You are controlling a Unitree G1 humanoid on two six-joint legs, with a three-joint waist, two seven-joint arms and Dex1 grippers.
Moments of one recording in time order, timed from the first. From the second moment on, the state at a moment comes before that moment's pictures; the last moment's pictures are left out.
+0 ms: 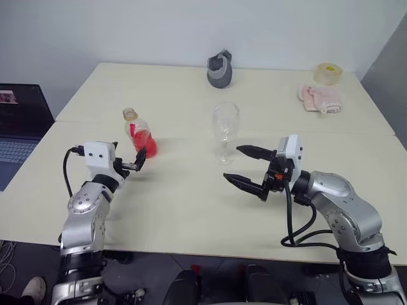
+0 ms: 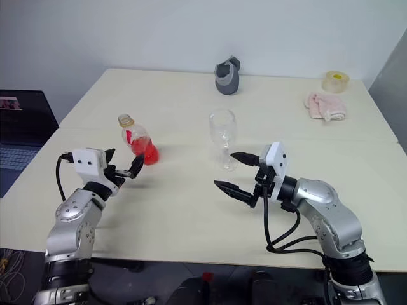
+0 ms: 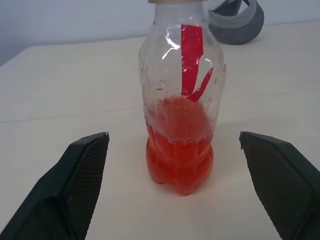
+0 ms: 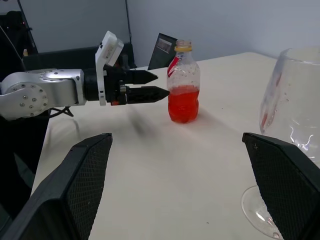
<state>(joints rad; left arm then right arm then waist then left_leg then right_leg) -0.27 0.45 0.27 0.12 -0.28 0.17 -0.36 -0.31 -0.43 0.06 -0.46 0.51 0.55 0.79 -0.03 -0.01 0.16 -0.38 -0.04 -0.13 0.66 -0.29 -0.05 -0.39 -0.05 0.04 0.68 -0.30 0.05</state>
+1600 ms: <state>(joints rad) -0.65 0.43 0.16 0.63 -0.18 -0.07 -0.52 -0.32 -0.45 0.05 -0.48 0.56 0.59 0.68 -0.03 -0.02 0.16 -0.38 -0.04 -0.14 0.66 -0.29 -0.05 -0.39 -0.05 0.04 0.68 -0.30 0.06</state>
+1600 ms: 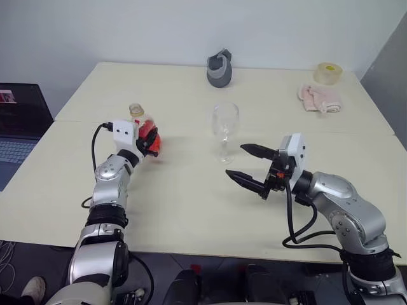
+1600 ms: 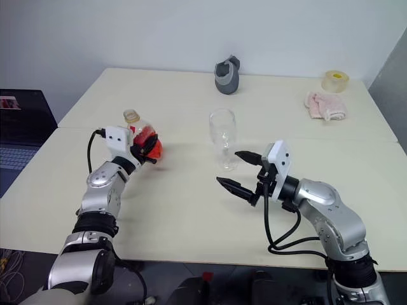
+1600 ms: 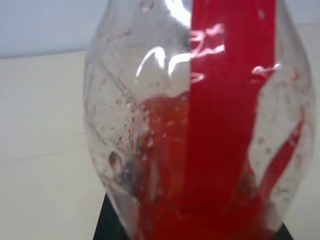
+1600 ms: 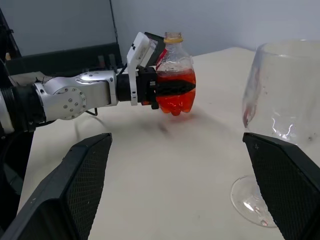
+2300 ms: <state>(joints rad) -1.19 0.48 -0.14 1.03 0.12 -0.43 -0.77 -0.55 -0.39 0.01 -0.27 0.49 0.55 0.60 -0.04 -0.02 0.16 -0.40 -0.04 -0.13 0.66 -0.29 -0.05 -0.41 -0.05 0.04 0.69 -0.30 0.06</state>
